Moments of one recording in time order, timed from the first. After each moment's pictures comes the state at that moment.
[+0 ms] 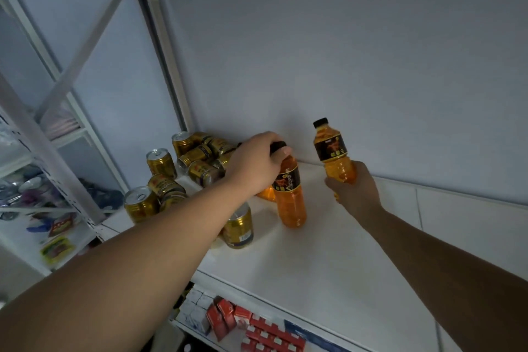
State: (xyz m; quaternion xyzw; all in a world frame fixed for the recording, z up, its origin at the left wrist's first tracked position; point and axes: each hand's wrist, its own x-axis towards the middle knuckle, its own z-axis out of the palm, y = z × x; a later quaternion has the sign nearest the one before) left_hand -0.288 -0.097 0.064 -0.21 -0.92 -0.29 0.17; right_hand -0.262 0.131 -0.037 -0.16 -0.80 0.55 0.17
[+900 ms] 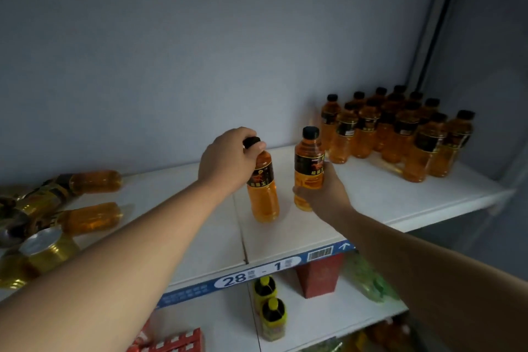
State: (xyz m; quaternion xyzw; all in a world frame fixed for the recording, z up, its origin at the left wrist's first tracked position) left_hand -0.084 0.119 0.086 -0.43 -0.82 -0.35 0.10; right_hand 0.060 0.275 -0.018 -0.34 -0.74 0.49 0.31
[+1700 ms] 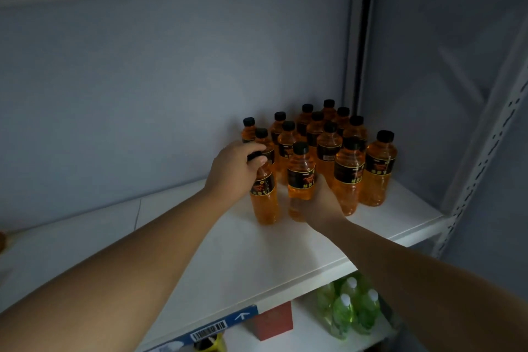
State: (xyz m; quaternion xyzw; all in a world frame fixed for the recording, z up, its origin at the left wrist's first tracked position) left_hand -0.001 0.380 0.071 -0.51 -0.79 -0.33 0.07; right_hand 0.141 0.513 -0.041 -0.37 -0.75 0.46 0.30
